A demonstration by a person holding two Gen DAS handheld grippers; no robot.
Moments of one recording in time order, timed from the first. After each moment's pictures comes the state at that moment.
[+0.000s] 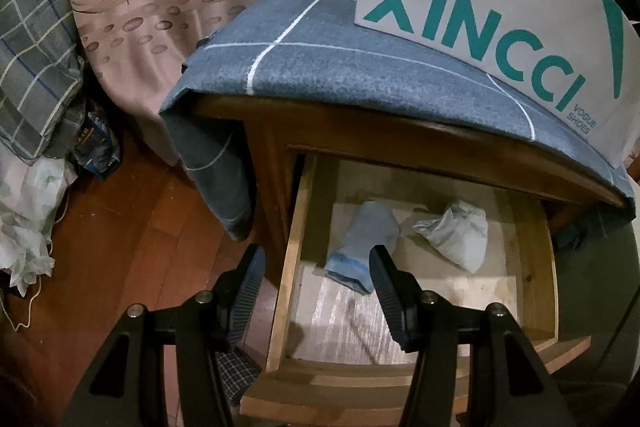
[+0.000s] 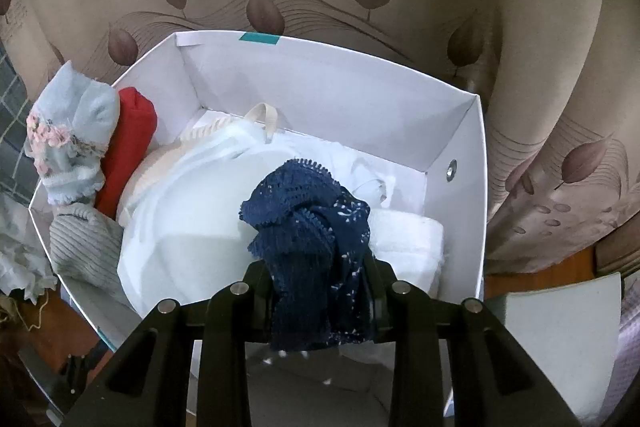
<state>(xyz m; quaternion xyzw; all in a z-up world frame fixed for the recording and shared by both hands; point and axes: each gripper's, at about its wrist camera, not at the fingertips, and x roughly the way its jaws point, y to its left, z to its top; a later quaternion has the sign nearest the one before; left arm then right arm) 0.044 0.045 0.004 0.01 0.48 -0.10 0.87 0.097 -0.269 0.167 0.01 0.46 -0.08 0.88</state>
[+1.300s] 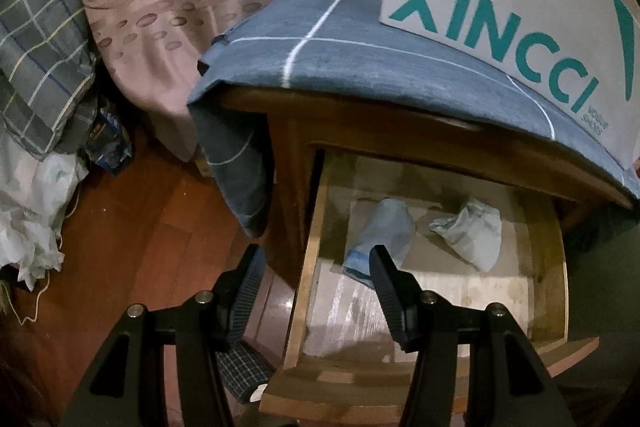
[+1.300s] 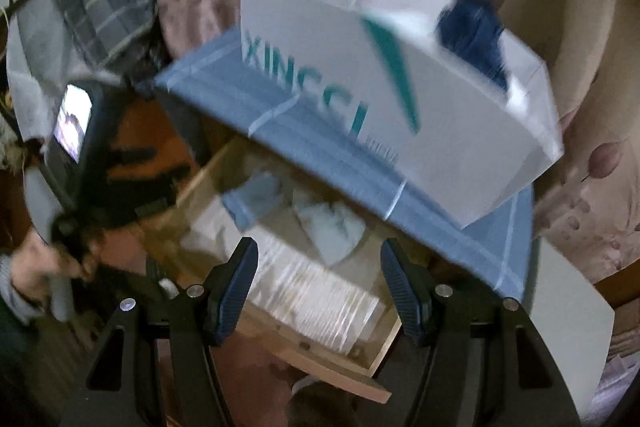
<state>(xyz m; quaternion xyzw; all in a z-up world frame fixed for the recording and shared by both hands) 0.046 0.059 0.004 0.01 0.48 -0.07 0.87 -0.069 -0.167 0.085 -0.13 0.48 0.06 0.87</state>
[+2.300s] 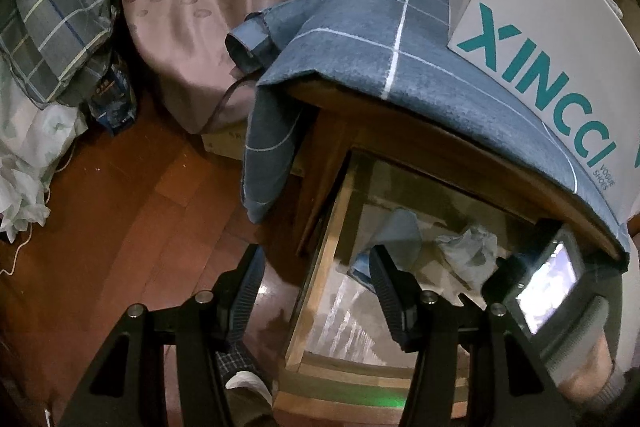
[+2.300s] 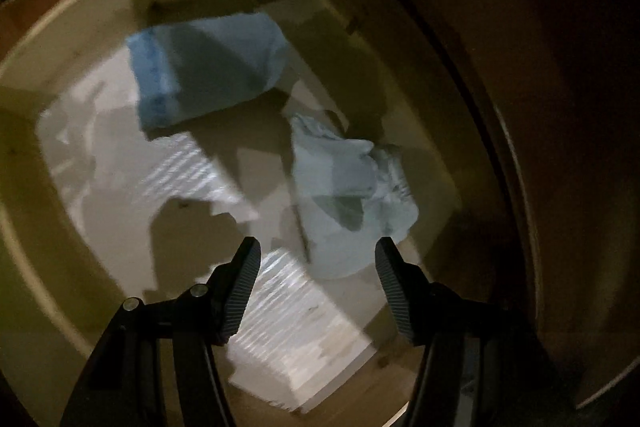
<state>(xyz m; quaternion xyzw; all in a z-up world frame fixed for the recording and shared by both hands) 0.057 0.095 0.003 -0.07 0.51 -0.06 0.86 0.022 -0.133 -0.119 -0.36 0.56 0.04 0.75</state>
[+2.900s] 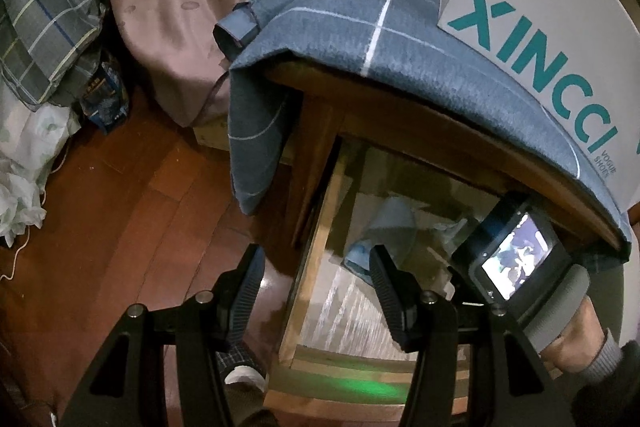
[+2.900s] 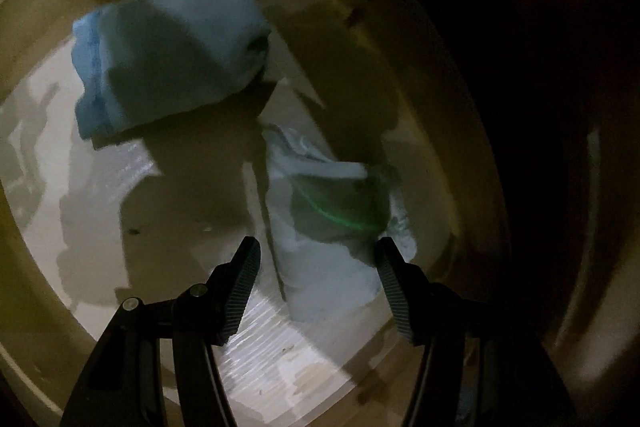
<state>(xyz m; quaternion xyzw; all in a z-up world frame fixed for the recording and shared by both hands) 0.058 0.084 -0.003 -0.06 0.52 -0.07 0.85 0.040 -0.127 -0.141 -0.40 0.56 0.04 0.73</state>
